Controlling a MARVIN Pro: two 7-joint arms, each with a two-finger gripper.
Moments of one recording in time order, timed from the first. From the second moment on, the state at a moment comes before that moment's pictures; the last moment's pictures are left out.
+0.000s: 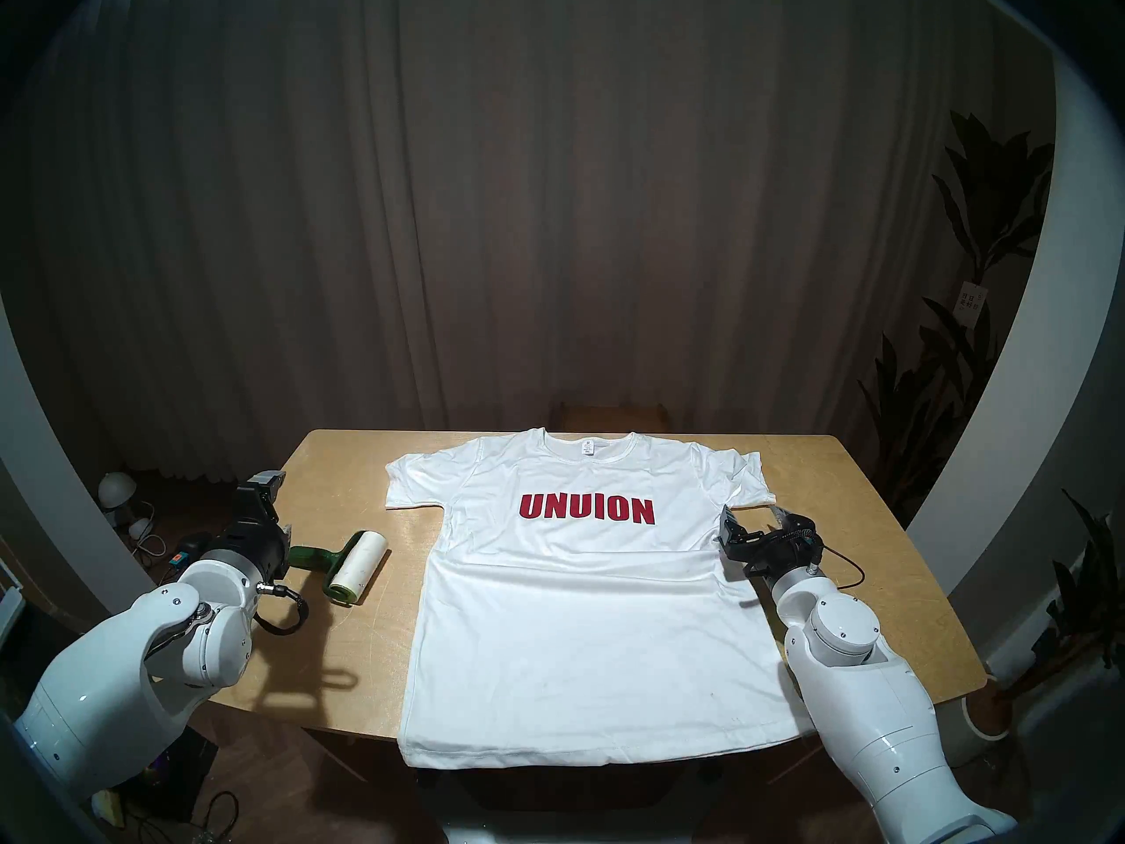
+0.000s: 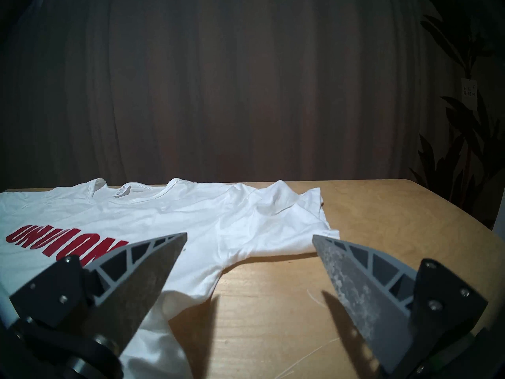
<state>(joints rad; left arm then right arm) 2.05 -0.58 -1.58 -1.95 -2.37 -0.45 0.06 -1.62 -1.26 1.55 -1.42 0.35 -0.08 0.06</state>
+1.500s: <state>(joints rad) 1.66 -0.52 -1.13 -1.72 -1.48 -0.41 0.01 -1.42 -1.32 1.45 -1.48 0.29 0.10 -0.09</state>
